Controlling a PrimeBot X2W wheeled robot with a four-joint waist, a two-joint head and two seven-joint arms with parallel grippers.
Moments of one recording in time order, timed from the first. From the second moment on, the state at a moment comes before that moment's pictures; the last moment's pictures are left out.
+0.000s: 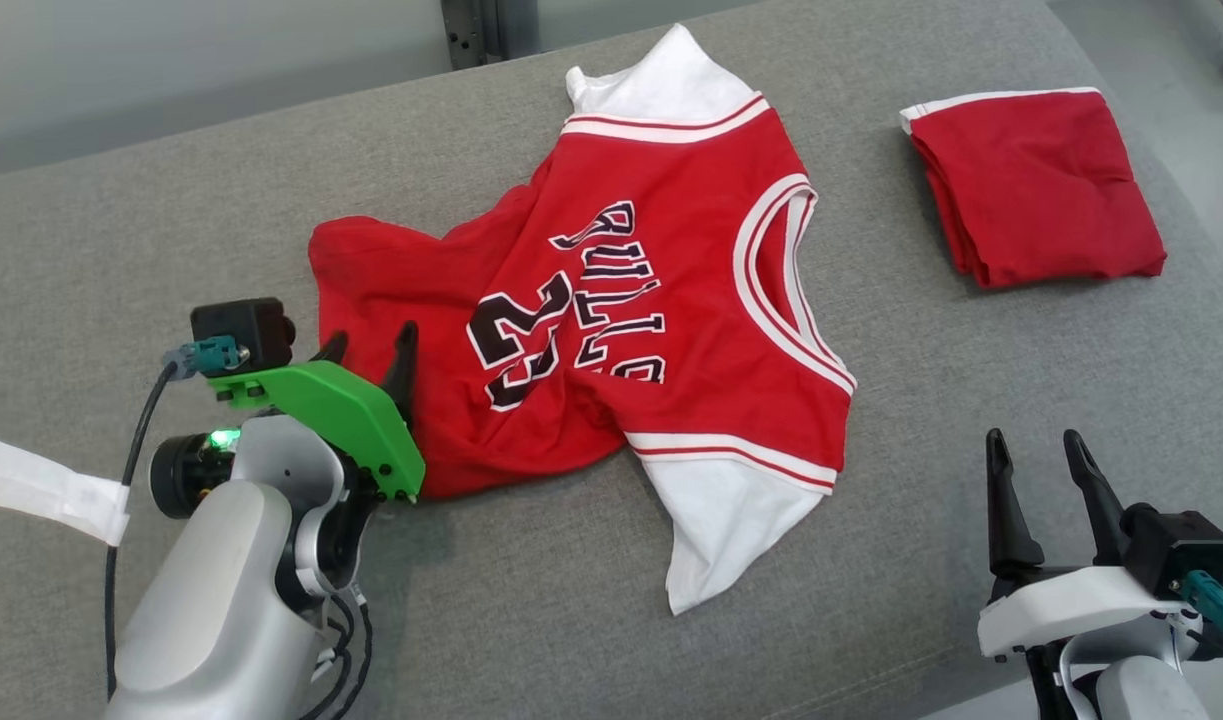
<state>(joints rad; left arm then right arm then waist) -0.47 0.24 -0.40 0.32 -0.69 0.17 0.27 -0.04 -0.05 -0.09 0.22 0.16 0.13 -0.26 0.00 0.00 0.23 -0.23</state>
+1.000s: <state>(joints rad) -0.22 0.27 -0.41 0.26 -0.77 0.02 0.12 0.00 -0.05 -0.11 0.21 0.10 0.13 -0.26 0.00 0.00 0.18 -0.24</state>
